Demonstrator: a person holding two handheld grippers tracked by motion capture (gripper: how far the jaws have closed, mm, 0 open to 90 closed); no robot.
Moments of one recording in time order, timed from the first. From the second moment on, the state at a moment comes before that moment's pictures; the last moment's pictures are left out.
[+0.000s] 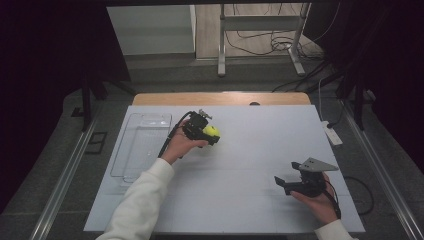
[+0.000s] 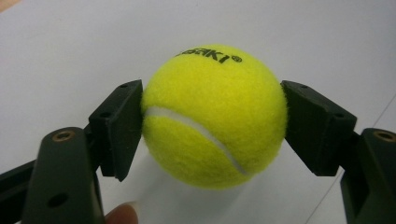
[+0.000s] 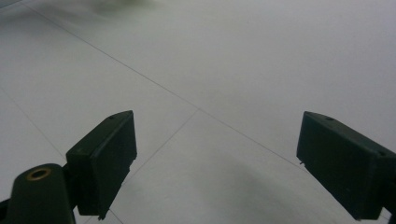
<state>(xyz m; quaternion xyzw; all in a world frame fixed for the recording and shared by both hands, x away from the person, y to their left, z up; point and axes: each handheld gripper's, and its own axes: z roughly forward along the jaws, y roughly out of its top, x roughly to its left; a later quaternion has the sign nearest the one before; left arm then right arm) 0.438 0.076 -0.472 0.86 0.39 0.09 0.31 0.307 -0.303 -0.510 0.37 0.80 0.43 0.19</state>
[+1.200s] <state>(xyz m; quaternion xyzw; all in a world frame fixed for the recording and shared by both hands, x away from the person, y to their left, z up) 0.400 0.105 -0.447 0.83 0.38 0.12 0.39 0.302 -0.307 -0.511 0.38 0.80 0.42 0.20</state>
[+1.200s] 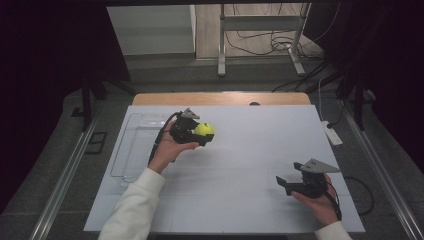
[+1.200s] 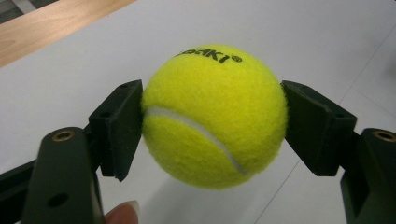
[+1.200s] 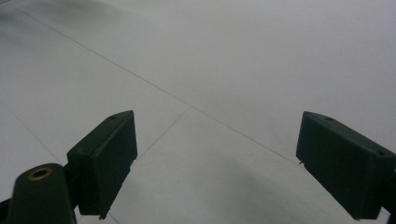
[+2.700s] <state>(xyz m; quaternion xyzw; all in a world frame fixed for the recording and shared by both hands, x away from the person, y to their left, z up) 0.369 0.129 -0.431 0.81 0.37 0.15 0.43 0.303 -0.305 -0.510 0.37 0.80 0.43 0.20</state>
